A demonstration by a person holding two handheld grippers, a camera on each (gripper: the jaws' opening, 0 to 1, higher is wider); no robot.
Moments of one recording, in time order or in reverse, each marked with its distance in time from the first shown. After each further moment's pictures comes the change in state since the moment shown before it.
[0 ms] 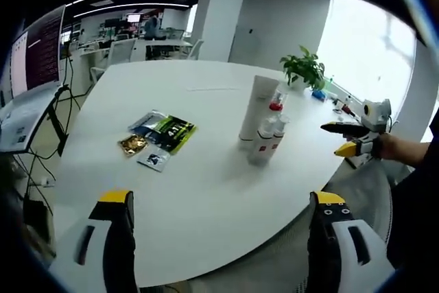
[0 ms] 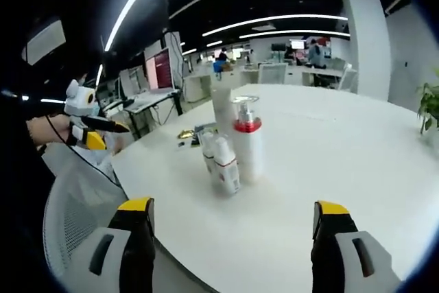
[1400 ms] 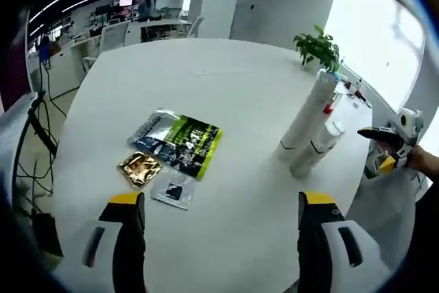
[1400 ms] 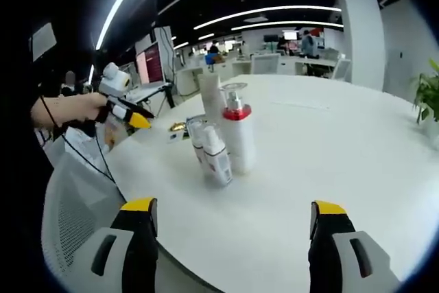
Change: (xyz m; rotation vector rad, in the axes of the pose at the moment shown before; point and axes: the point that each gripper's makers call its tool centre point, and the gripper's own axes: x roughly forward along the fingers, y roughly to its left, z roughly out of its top) left arm 0.106 0.077 0.042 0.037 0.171 0.009; right arm 0.004 -0.008 -0.015 0.037 0.073 -0.042
